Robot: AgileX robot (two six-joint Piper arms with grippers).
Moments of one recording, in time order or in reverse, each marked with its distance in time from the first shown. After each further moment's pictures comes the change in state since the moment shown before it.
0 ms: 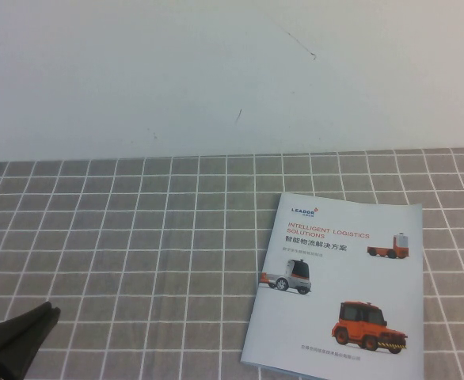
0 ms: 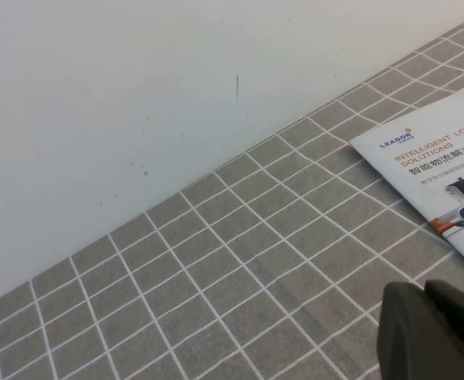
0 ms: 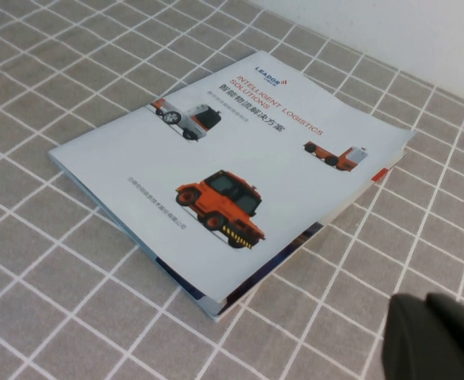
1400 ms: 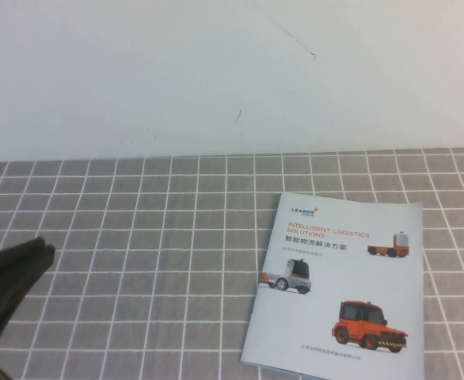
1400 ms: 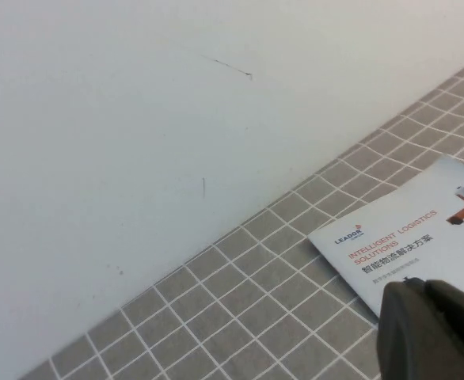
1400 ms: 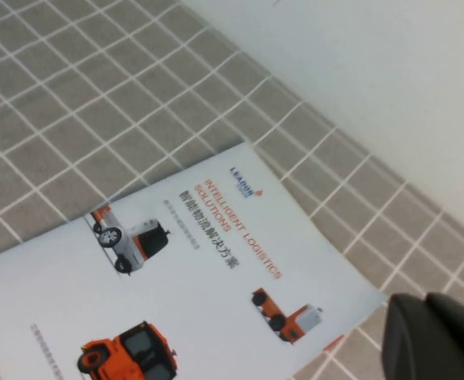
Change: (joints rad) right arm 0.000 0.919 -0.517 0.189 -0.238 -0.384; left arm 0.000 0.066 -0.337 0.002 0.261 -0.028
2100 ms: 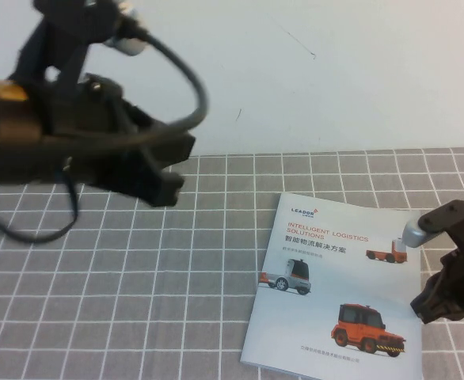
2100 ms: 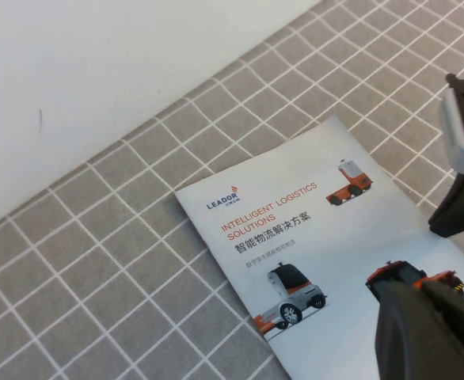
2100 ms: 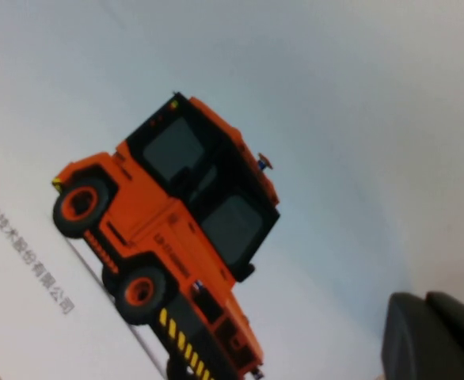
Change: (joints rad) right arm -0.004 0.733 0.119 0.191 -0.154 -0.083; left arm 0.000 0.675 -0.628 -0.092 0.375 -0.112
